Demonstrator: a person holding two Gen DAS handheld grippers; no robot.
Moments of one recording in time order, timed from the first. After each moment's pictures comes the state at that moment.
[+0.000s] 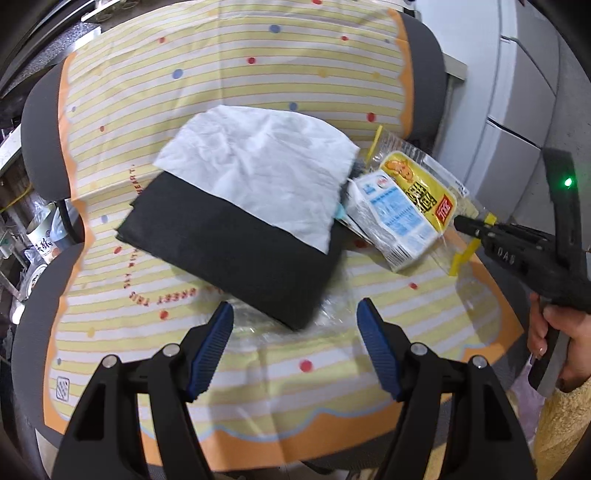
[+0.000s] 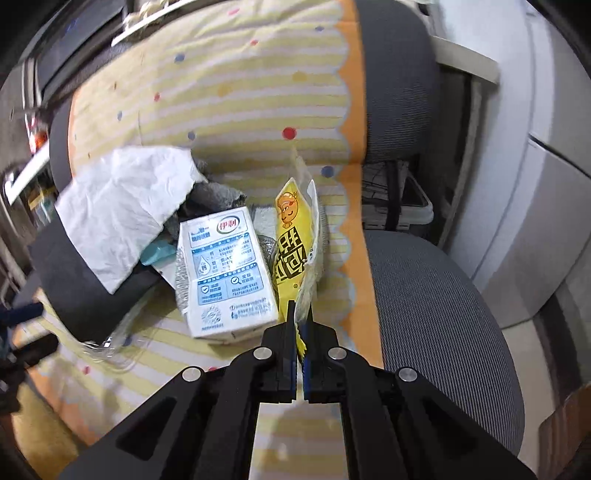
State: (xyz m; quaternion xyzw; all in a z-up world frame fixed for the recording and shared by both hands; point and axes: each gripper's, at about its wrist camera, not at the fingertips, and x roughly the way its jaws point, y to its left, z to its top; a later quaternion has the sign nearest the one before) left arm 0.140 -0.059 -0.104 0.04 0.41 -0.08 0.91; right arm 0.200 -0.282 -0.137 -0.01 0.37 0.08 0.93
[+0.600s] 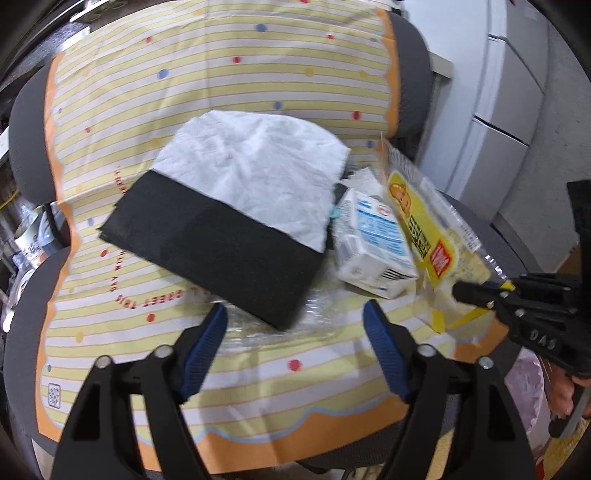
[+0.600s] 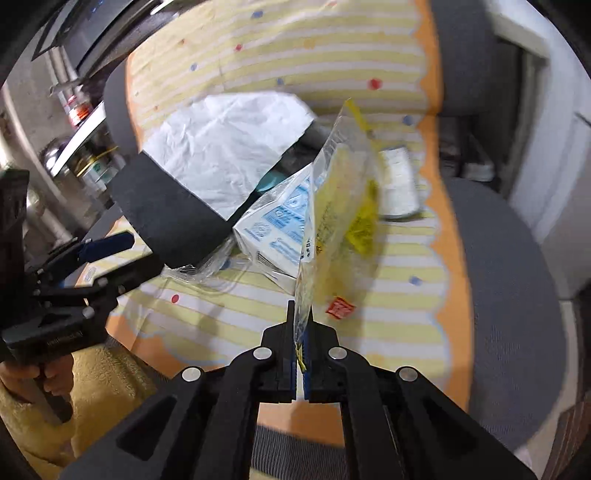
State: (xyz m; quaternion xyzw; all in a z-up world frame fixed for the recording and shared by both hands) left arm 0.133 -0.069 -0.107 0.04 0.41 -0.12 0.91; right arm 0.130 -0.269 -0.123 0.05 0.44 0.16 0.88
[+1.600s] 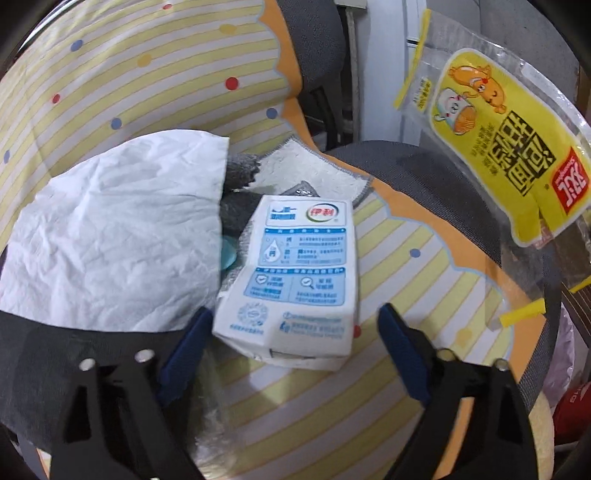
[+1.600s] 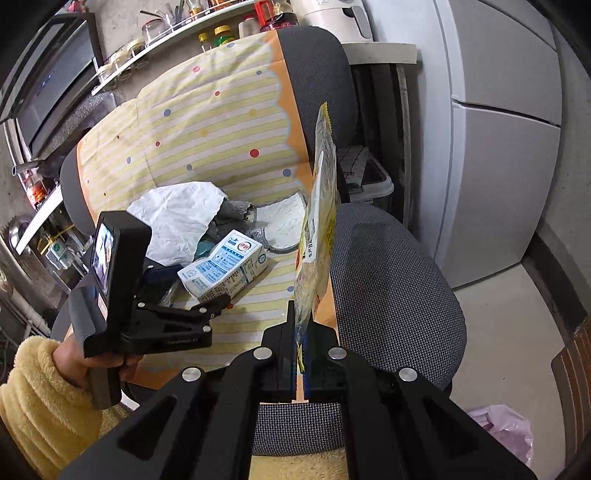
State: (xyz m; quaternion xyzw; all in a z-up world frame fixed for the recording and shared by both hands) left arm 0.205 -0.167 -0.157 0.18 0.42 -0.21 0.87; right arm 0.081 -0.344 -0.093 0.11 0.37 0.06 0.92
